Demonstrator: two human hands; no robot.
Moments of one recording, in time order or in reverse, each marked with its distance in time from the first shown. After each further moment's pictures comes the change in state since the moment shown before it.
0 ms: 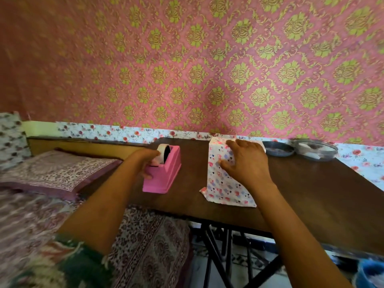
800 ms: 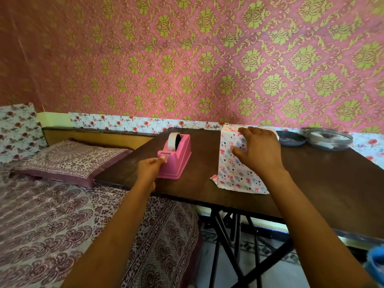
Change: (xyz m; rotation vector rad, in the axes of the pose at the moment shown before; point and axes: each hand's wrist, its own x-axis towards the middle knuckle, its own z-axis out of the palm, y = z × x) left_hand -0.004 -0.073 0.012 -0.280 0.319 0.152; right_hand 0.003 0.003 0.013 0.011 0.078 0.010
